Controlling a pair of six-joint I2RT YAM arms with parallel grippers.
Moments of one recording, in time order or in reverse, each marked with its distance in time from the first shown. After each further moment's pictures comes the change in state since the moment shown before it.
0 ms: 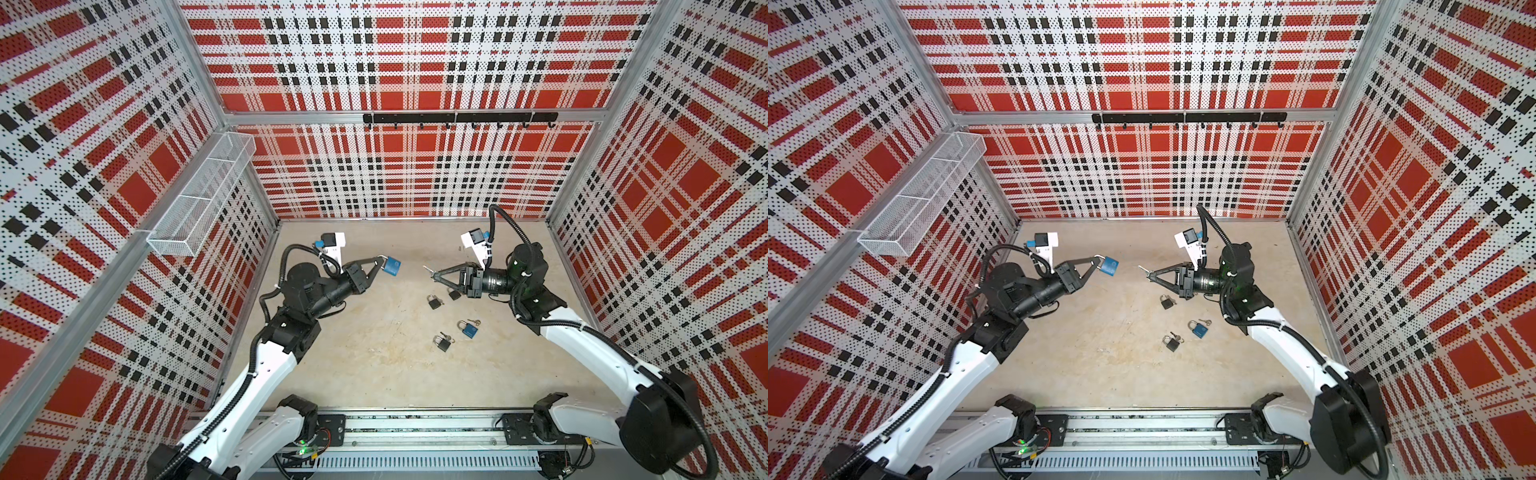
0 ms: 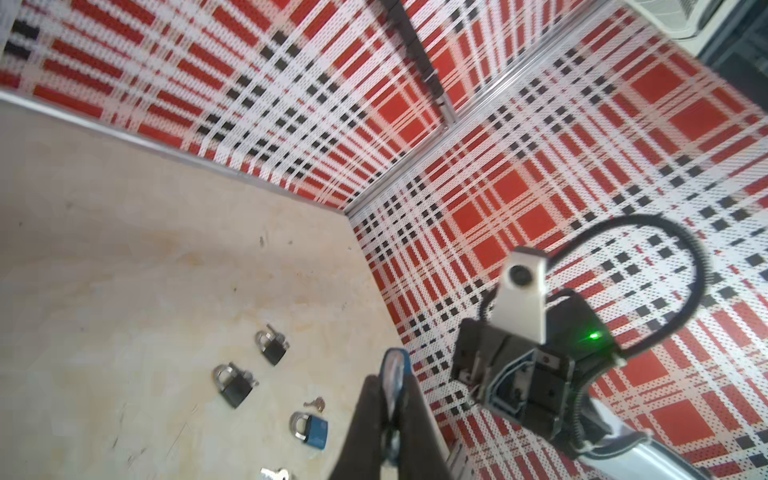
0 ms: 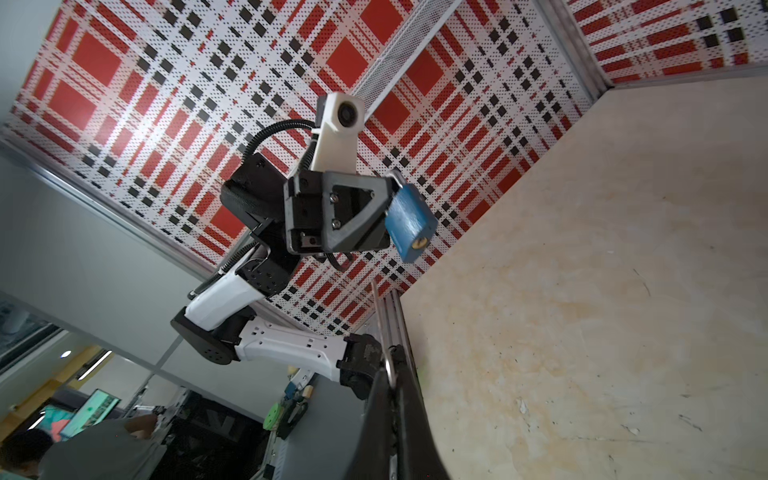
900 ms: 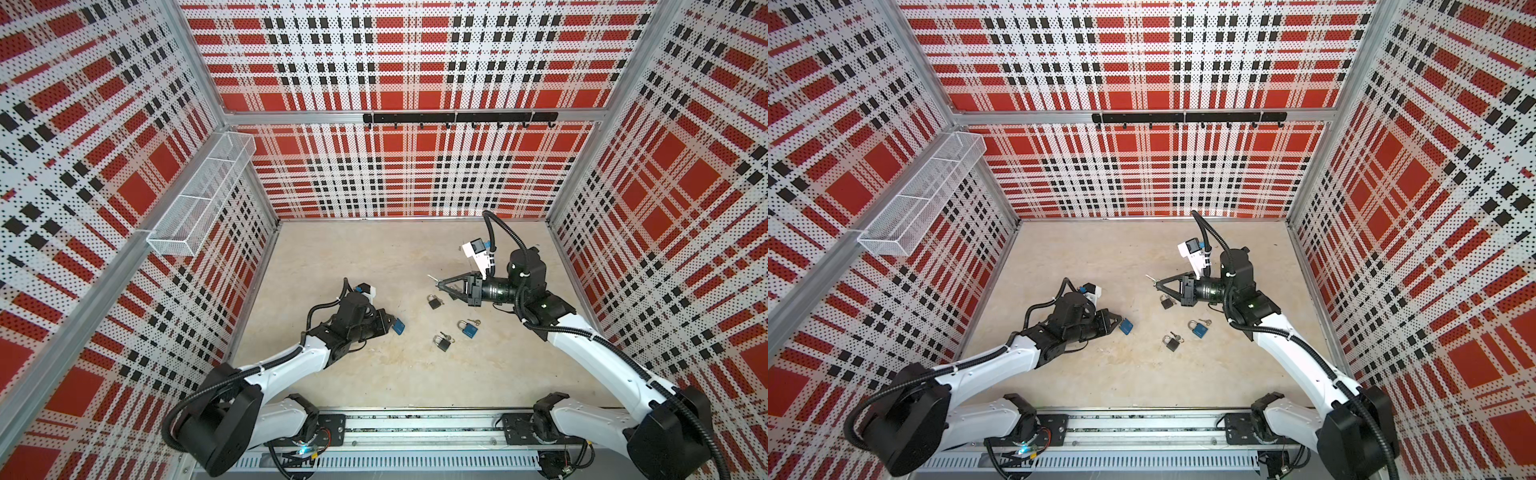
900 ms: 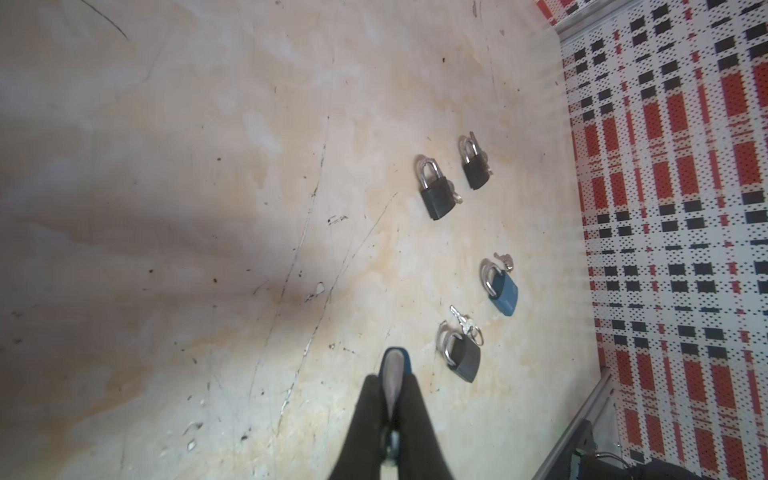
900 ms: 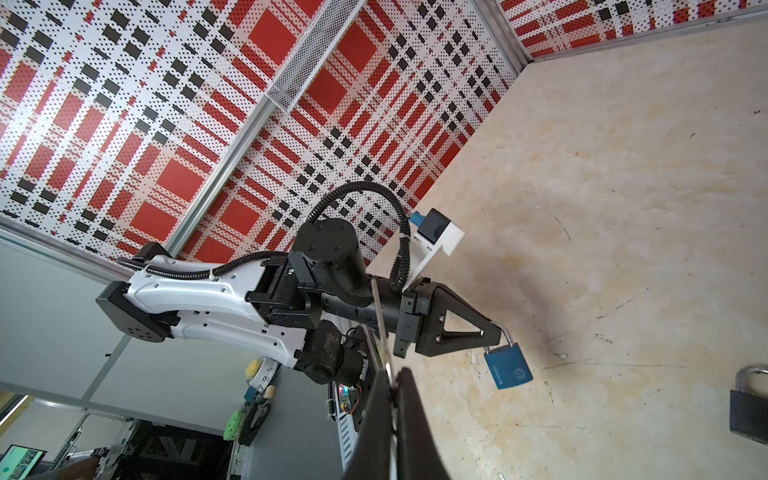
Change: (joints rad) left arm -0.188 0.338 -0.253 0.007 -0.200 0.068; right arm 0.000 -0.042 -0.019 -0.232 0.097 -0.128
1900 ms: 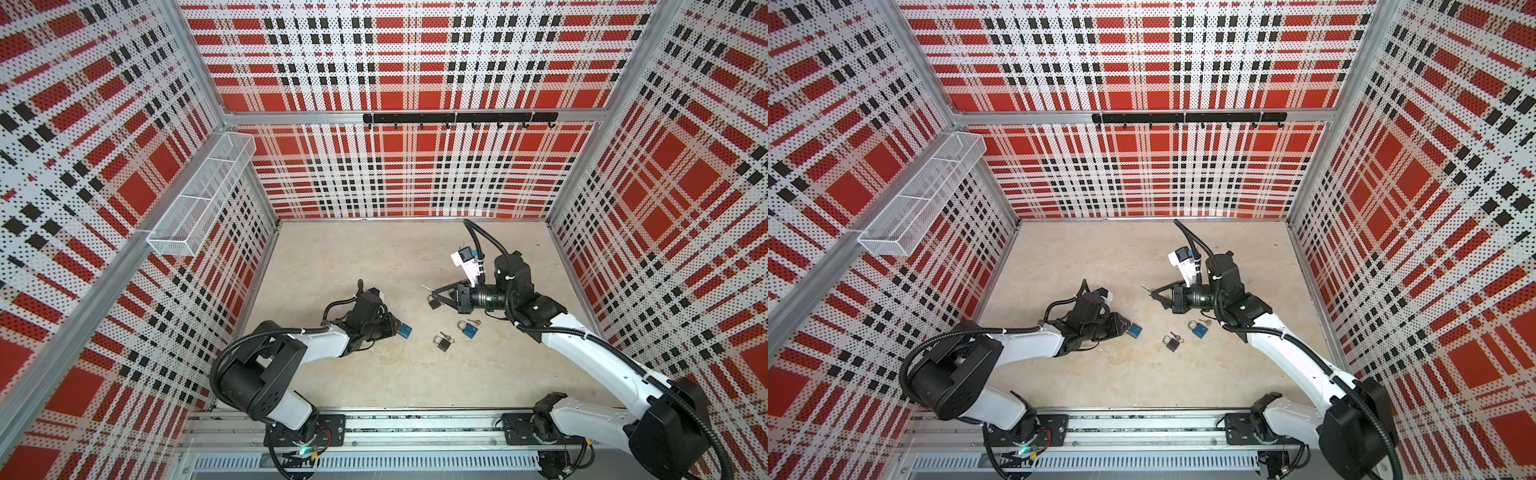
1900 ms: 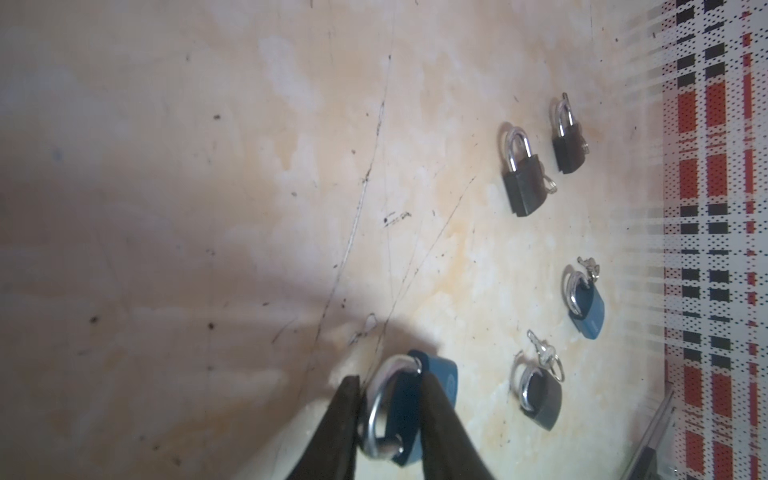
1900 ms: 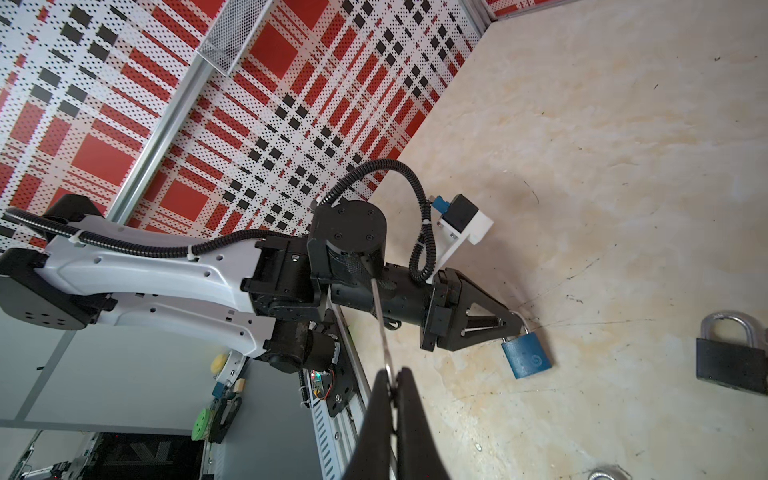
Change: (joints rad) left arm -0.014 0.278 0.042 0.114 -0.022 0.022; right arm 0.096 0.031 0.009 -0.133 0.157 -0.080
